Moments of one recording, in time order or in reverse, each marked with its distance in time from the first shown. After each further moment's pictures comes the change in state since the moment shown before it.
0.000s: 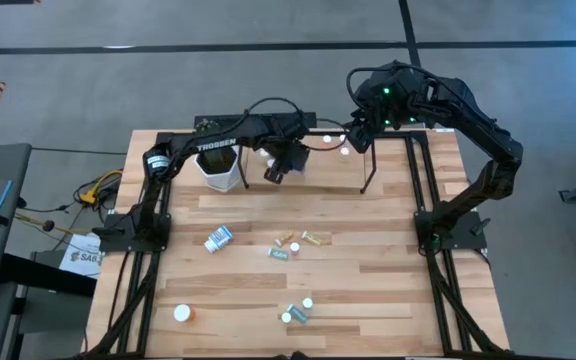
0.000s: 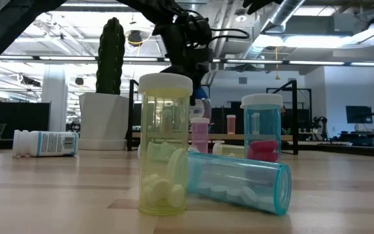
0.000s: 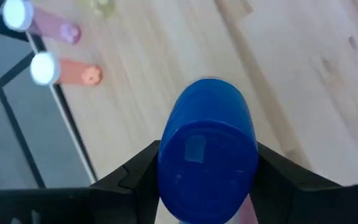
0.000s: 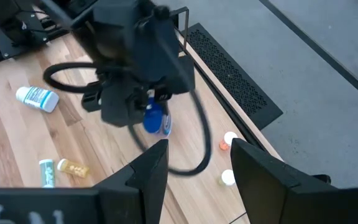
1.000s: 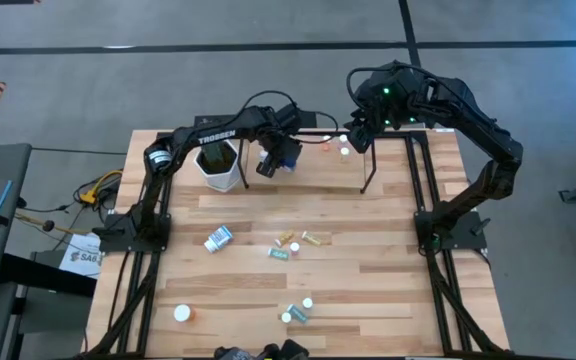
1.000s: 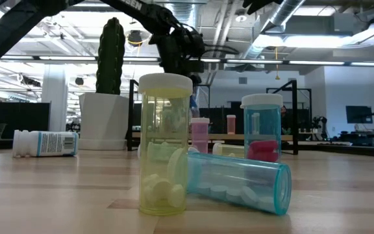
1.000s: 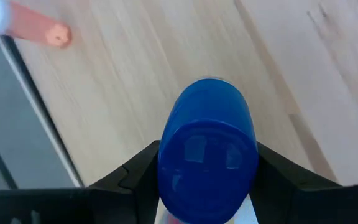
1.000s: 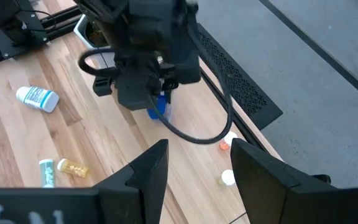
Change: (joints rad) left arm 0.076 0.038 -0.003 -0.064 0.062 0.079; right arm 0.000 0.000 0.000 0.000 0.000 0.000
